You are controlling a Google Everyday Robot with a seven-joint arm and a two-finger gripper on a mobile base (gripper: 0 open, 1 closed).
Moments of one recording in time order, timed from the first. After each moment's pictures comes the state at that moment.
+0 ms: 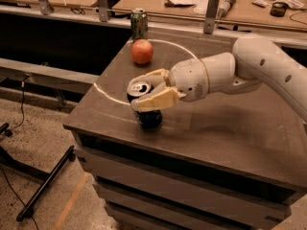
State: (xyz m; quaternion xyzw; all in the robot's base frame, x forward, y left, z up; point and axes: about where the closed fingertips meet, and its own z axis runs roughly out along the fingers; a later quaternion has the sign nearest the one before) arm 0.486 0.030 0.913 -0.57 0.53 0.50 0.39
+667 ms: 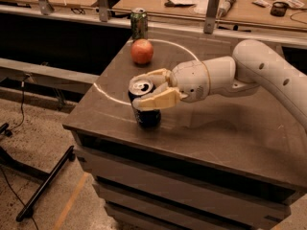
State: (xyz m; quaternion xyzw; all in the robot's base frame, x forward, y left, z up) arm 0.490 0.027 0.915 -0.56 0.50 0.51 0.42
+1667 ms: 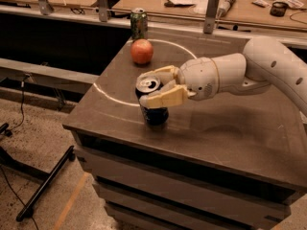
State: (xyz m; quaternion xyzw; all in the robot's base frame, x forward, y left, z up) arm 0.491 0.011 0.922 -0.56 0.51 0.49 0.43
